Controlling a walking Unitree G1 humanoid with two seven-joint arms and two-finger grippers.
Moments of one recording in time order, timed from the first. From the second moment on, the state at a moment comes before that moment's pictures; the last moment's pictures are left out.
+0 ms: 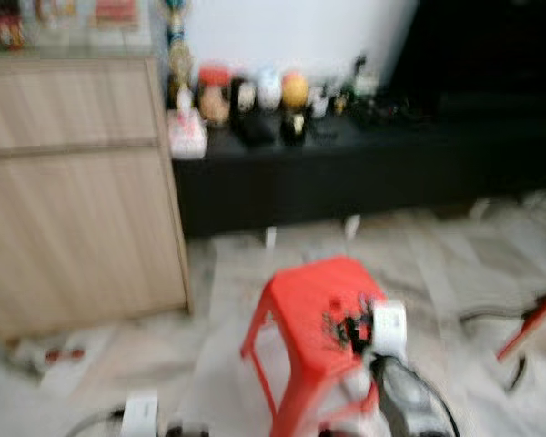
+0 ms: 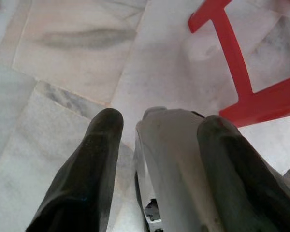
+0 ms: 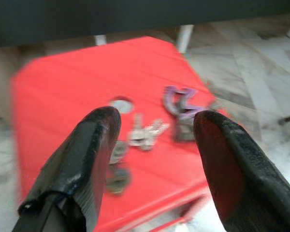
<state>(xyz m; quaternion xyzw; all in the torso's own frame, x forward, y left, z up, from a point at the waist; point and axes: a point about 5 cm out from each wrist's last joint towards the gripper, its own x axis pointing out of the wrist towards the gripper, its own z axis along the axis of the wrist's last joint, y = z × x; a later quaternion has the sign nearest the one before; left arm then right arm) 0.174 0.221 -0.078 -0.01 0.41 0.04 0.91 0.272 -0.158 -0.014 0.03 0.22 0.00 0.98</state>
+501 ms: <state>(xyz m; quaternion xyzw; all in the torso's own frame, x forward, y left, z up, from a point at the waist) 0.179 0.214 -0.076 -0.02 0.40 0.03 0.92 0.268 -0.171 -0.017 0.02 0.23 -0.02 0.97</state>
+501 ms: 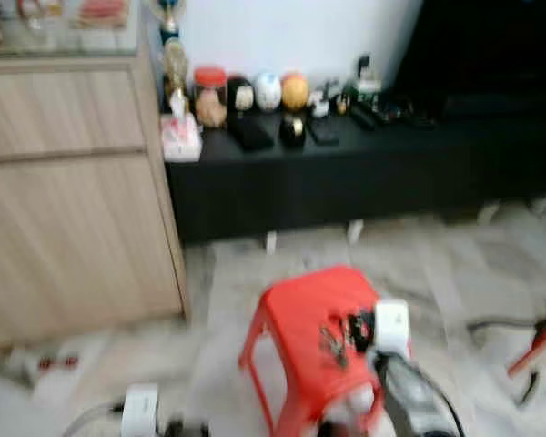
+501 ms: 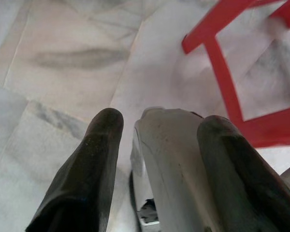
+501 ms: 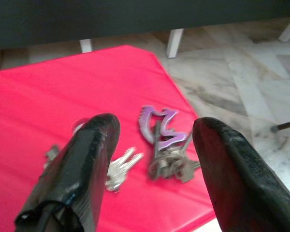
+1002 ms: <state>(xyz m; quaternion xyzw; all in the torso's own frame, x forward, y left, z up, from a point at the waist) 0.175 0.216 -0.077 -0.02 0.40 0.02 0.92 0.260 -0.140 -0.036 0.04 0.33 0.06 0.94</state>
